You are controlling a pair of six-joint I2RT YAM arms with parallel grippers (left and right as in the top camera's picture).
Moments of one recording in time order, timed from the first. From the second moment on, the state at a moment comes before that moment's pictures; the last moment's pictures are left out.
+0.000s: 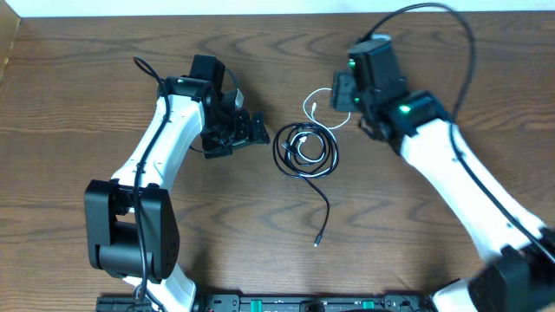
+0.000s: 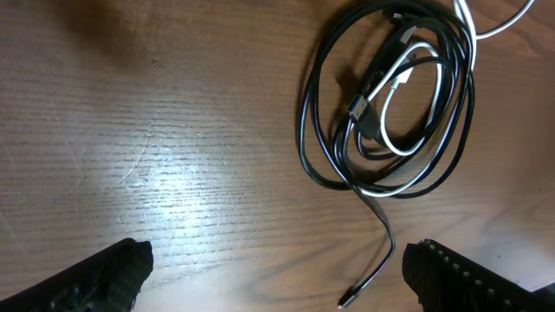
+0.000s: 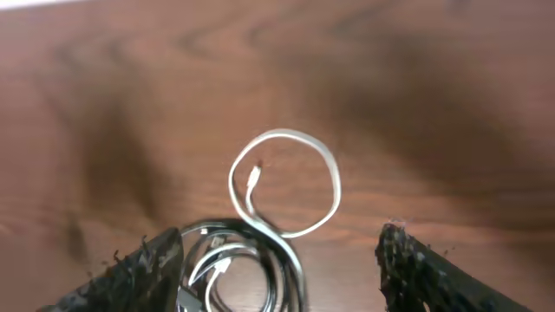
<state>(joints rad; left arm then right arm) -0.16 1.82 1.39 -1.04 0.41 -0.31 0.46 1.66 1.41 -0.59 0.16 0.46</state>
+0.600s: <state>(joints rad) -0.16 1.82 1.39 -1.04 0.41 -0.31 0.46 1.98 1.41 -0.40 -0.05 0.40</state>
